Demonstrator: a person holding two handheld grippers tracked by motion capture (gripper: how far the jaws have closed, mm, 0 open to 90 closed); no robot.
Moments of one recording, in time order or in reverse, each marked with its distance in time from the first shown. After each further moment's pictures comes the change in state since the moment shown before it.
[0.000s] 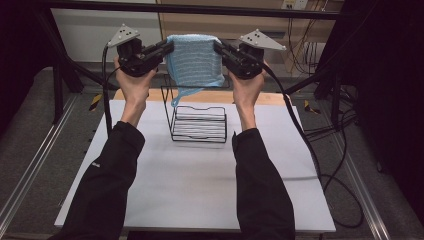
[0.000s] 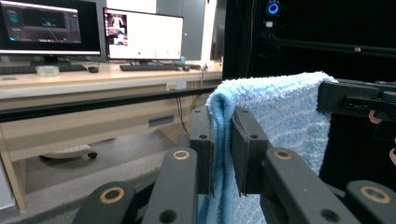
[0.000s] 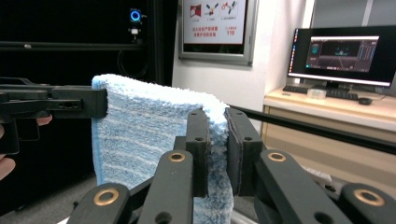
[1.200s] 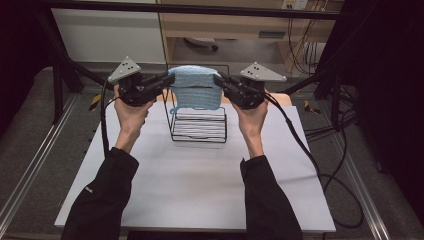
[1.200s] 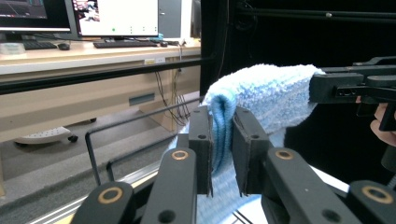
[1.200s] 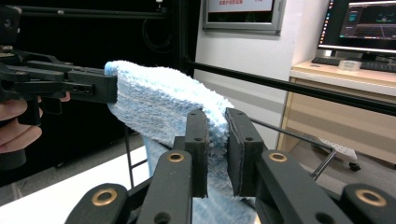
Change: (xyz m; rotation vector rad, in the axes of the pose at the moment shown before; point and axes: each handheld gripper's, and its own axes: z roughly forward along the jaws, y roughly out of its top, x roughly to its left) left arm -0.016 -0.053 -0.032 0.073 -0.092 0.024; right arm 0.017 -0.050 -0.038 0.099 0.097 0.001
